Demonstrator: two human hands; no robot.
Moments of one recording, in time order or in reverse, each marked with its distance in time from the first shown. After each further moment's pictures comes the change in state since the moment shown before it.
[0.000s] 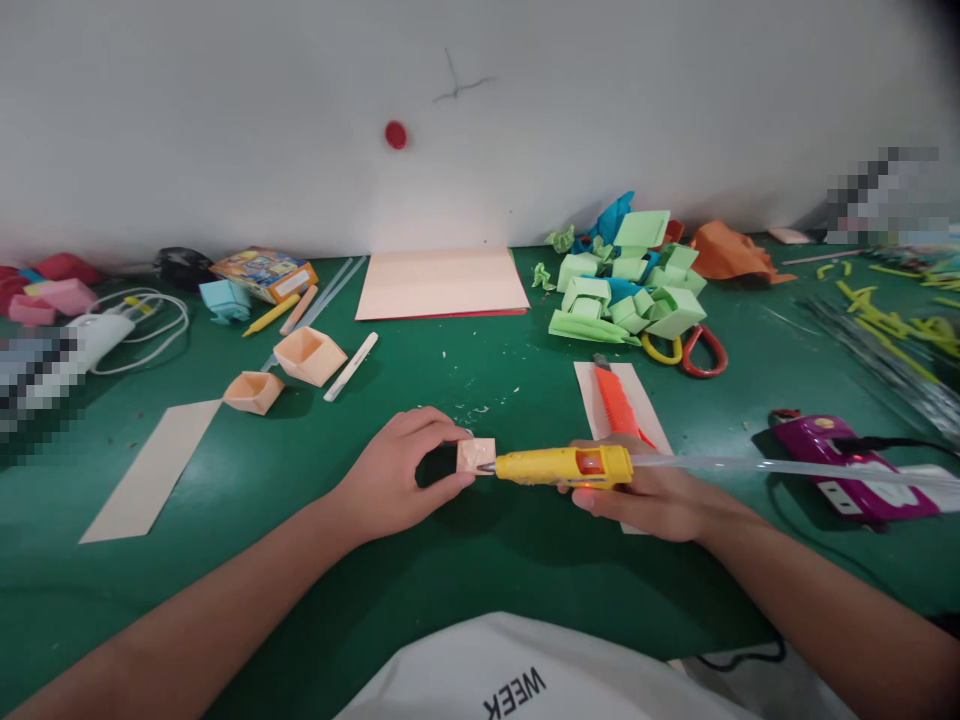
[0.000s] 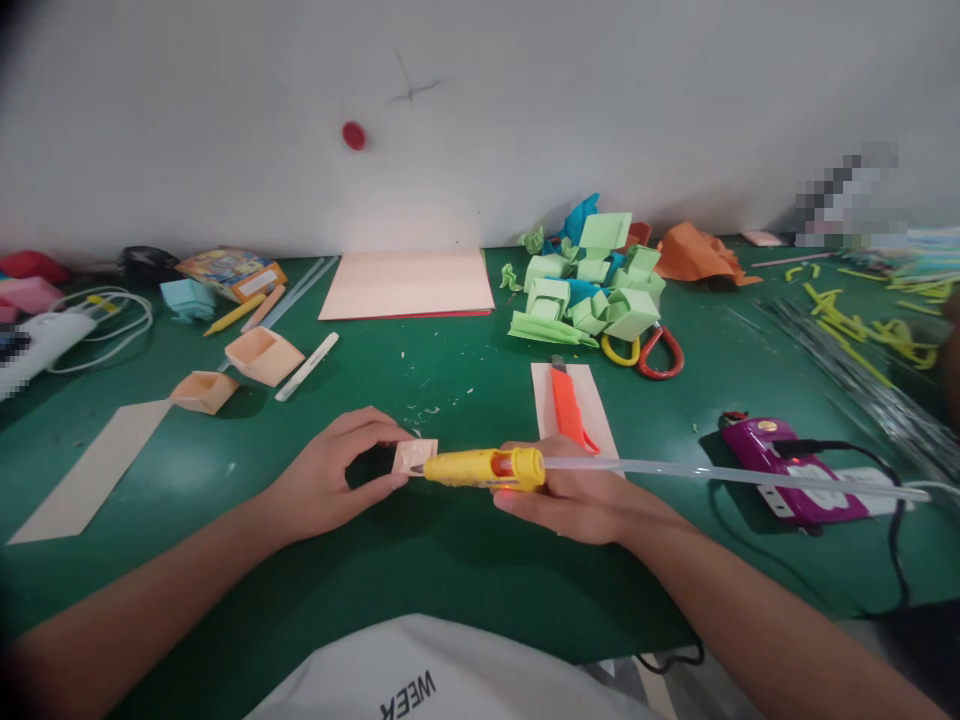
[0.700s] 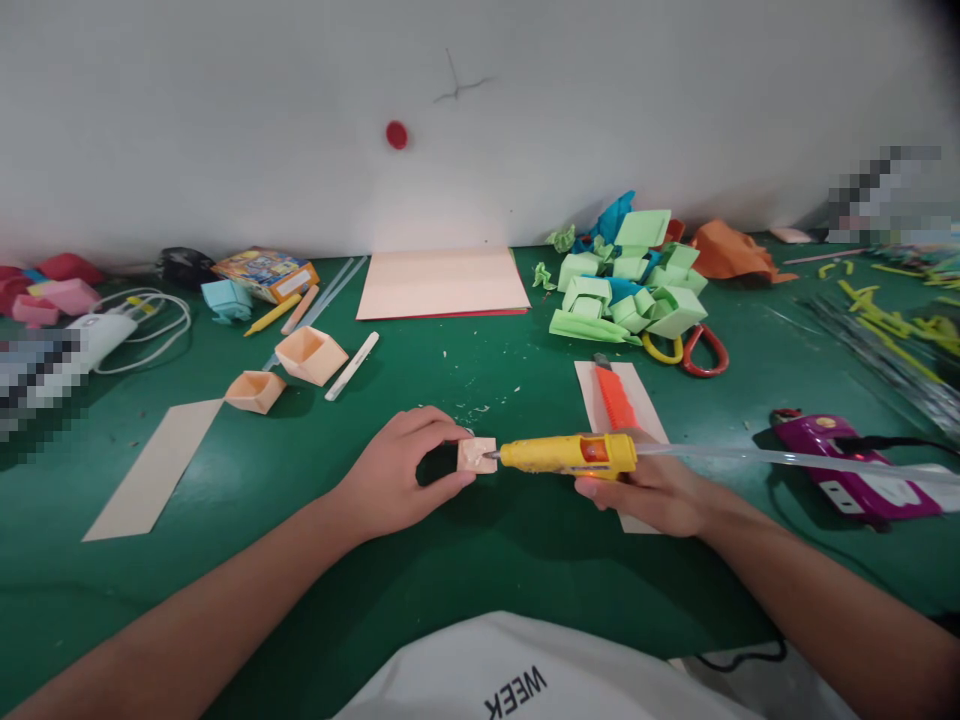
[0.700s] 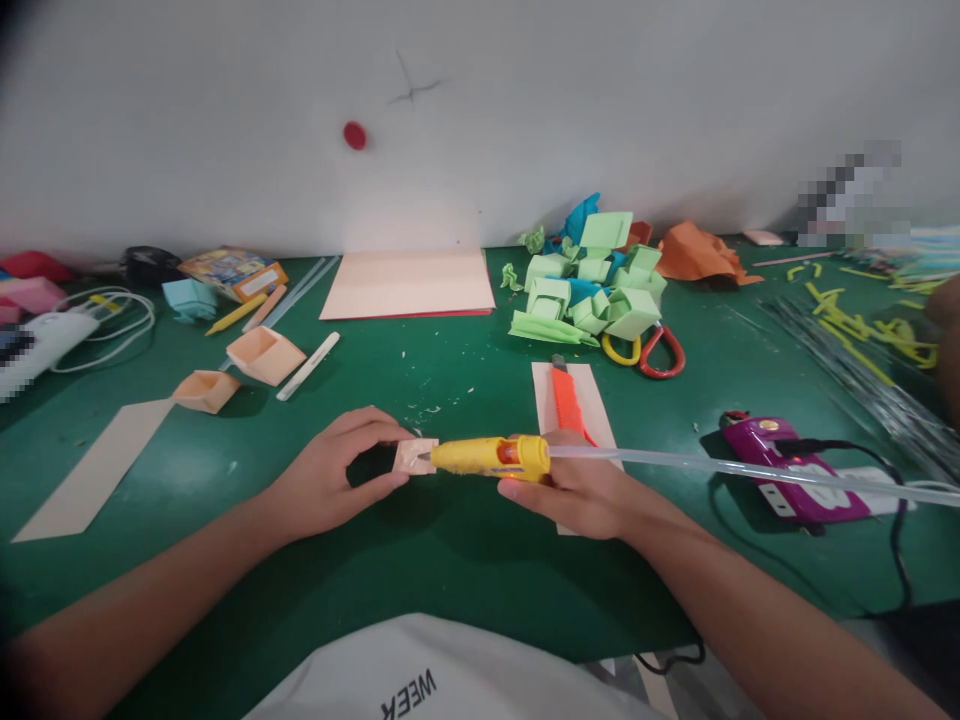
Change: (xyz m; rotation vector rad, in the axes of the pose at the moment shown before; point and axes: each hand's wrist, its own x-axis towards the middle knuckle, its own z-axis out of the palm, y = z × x) left_hand 0.000 0.000 0.001 -0.016 0.003 0.002; right_hand -0.003 0.009 0.002 -0.018 0.074 0.086
